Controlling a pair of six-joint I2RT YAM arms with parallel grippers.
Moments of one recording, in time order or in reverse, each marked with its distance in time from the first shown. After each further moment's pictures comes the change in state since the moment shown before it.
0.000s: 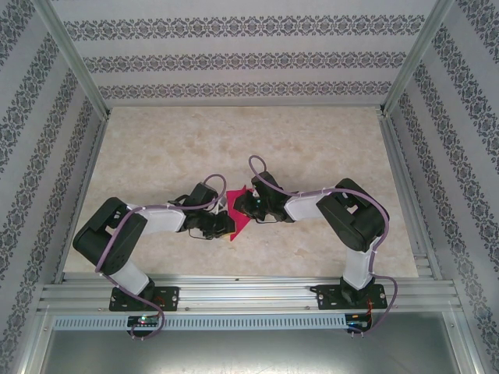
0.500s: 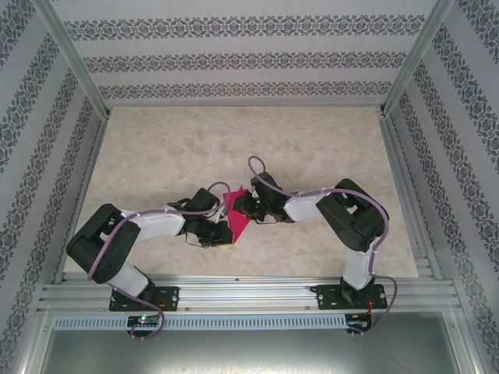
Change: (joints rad) left arm -0.050 -0.072 0.000 -0.210 -0.005 0.143; right arm 0.005 0.000 -0.002 0.003 -0.006 0.000
